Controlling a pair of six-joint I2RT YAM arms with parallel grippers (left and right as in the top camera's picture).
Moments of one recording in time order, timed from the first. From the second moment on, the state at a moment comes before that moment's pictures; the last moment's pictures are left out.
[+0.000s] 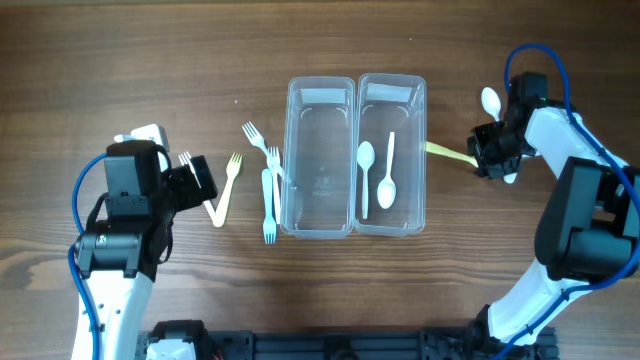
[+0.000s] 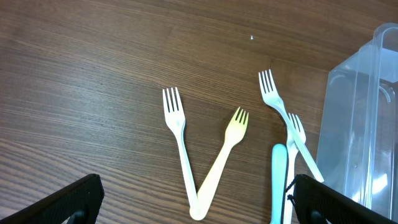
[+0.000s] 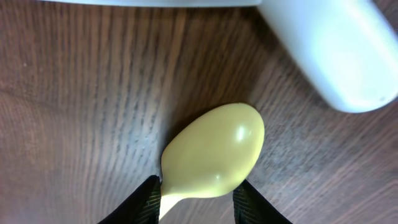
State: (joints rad) left arm 0.00 0.98 0.84 -0.73 -0.06 -0.20; right arm -0.19 1.96 1.23 -0.78 -0.11 1.09
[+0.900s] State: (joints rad) left arm 0.00 0.98 0.84 -0.73 -0.06 -0.19; right arm -0.17 1.96 1.23 -0.69 -0.12 0.89
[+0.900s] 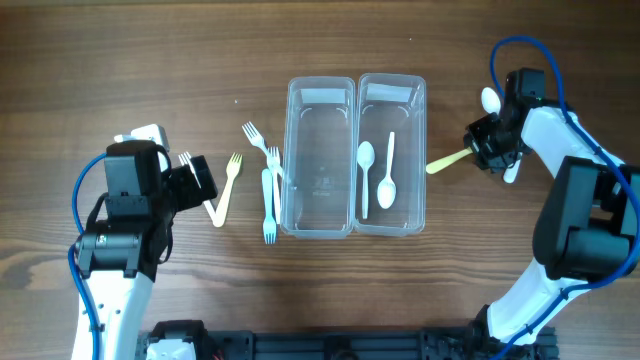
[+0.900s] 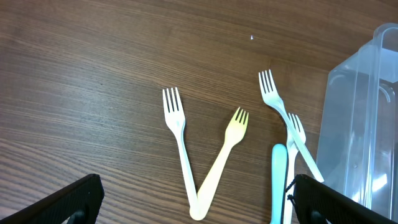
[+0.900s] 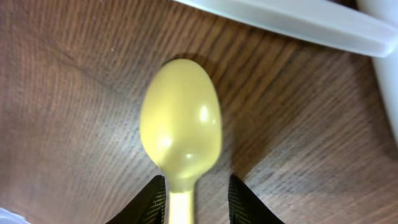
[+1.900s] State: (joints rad) left arm 0.00 0.98 0.84 -0.73 -0.06 -0.20; right arm -0.15 2.02 1.31 -0.74 -0.10 0.71
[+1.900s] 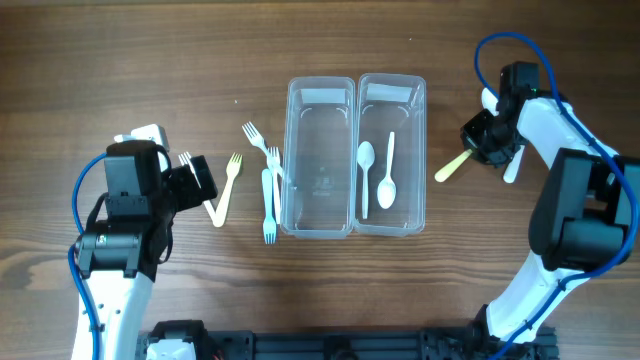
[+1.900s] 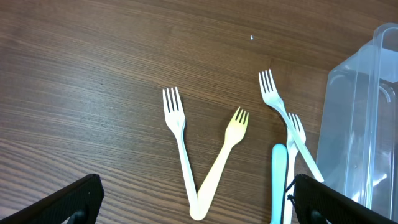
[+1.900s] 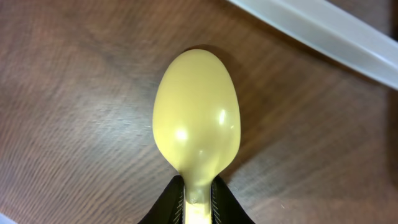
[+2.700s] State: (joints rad) left arm 0.00 0.98 0.84 -0.73 -0.06 -0.20; right arm 0.00 1.89 1.32 -0.79 -0.02 0.51
